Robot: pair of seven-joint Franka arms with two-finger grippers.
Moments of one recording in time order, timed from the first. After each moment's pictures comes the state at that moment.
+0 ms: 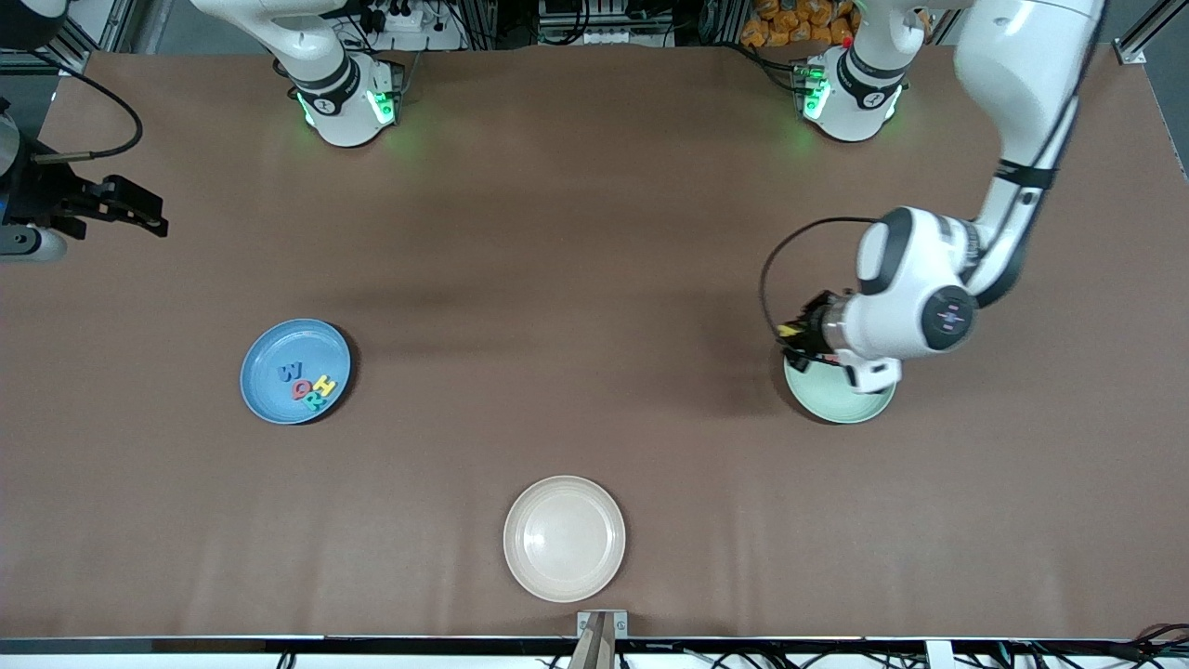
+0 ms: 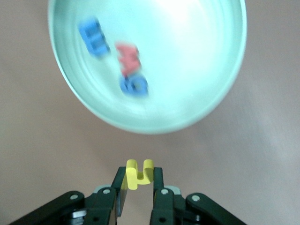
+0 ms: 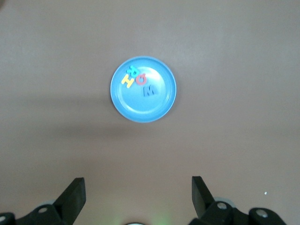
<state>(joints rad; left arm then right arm) -0.01 0.43 -0.25 -1.89 -0.16 2.07 -1.22 0.07 -0.04 -0.07 -1.65 -0.05 1.54 -0.06</state>
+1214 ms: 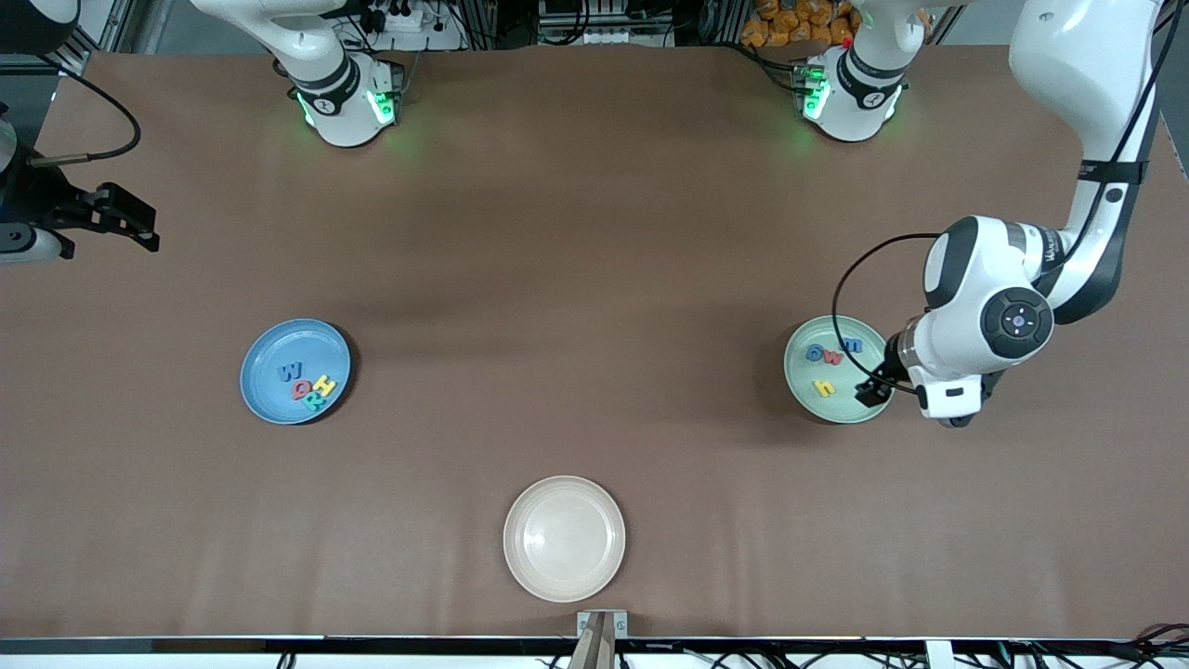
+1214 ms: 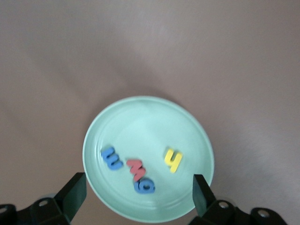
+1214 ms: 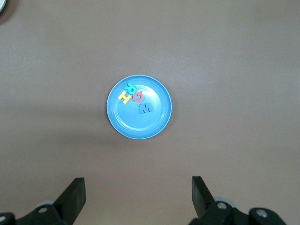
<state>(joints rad) 0.07 0.42 -0.28 -1.78 0.20 2.07 -1.15 0.06 -0.08 -0.08 -1.71 -0.06 1.64 -0.12</state>
